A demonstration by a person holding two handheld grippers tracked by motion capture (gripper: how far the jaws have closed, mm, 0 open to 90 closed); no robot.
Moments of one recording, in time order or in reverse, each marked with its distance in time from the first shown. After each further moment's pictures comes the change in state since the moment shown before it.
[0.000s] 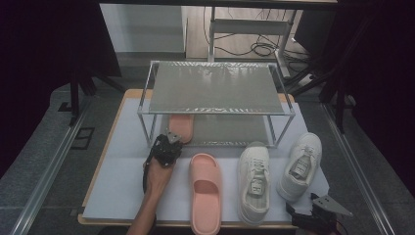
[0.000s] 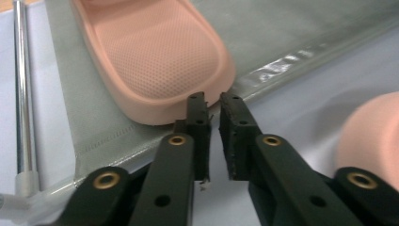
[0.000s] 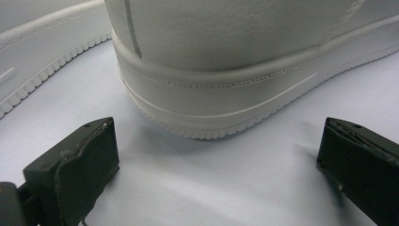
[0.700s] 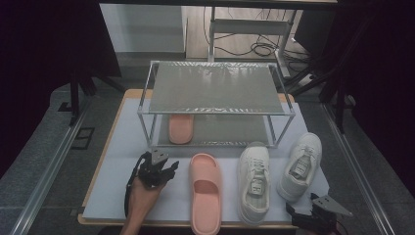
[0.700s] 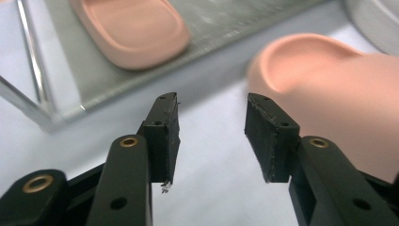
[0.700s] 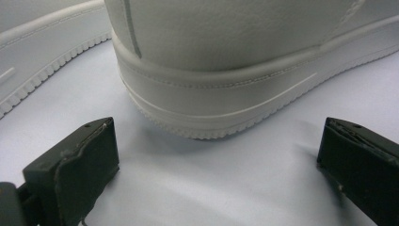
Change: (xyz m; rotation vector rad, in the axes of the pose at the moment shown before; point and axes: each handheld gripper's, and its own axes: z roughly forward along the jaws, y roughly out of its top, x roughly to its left) left arm -0.015 -0.041 -0.079 -0.024 -0.109 -0.008; right arm 0.000 0.000 0.000 -0.001 -0.001 0.001
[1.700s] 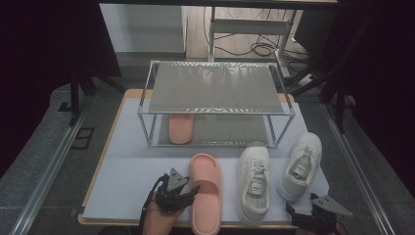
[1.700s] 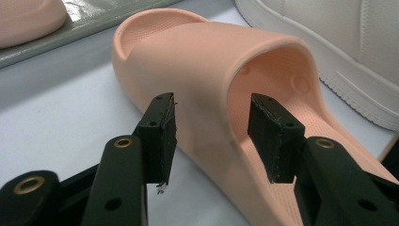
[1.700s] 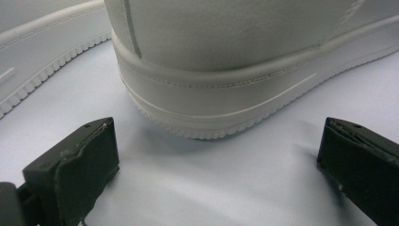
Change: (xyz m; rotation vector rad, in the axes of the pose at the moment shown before) left arm -0.071 -0.013 0.000 0.010 -0.142 0.031; right arm 0.000 0.000 0.000 -0.001 0.000 0.001
